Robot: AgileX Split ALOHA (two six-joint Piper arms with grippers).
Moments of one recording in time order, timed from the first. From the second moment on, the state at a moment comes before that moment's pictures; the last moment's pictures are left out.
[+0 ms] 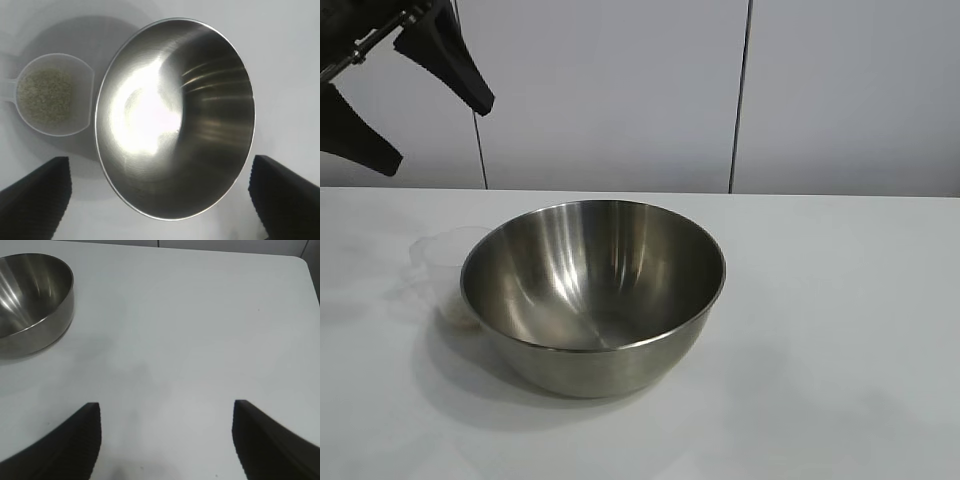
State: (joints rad) left arm -0.17 1.64 -1.25 -0.68 0.94 0.32; right arm -0.06 -0.02 -0.47 0.11 1.10 -0.19
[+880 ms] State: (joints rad) left arm -0.17 1.06 -1.09 -0.37 0.42 0.50; right arm -0.06 -0.02 -0.47 0.11 1.10 -0.19
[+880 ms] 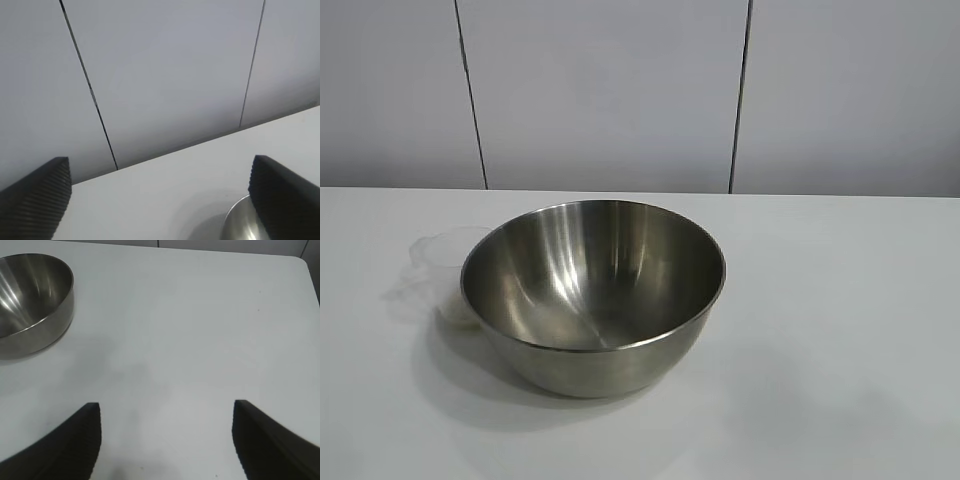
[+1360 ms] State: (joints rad) left arm -0.17 0.91 -0.44 -0.38 -0.16 0.50; right arm -0.06 -0.02 -0.47 0.11 1.10 -0.19
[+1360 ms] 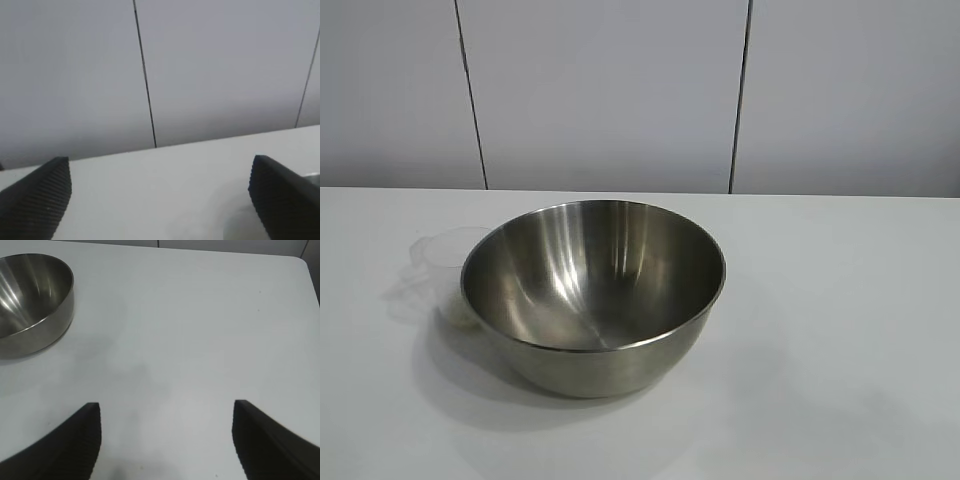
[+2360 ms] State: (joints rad) left arm 0.07 1.74 -0.23 0.44 -1.12 -0.29; right arm -0.06 -0.02 -0.47 0.11 1.10 -0.19
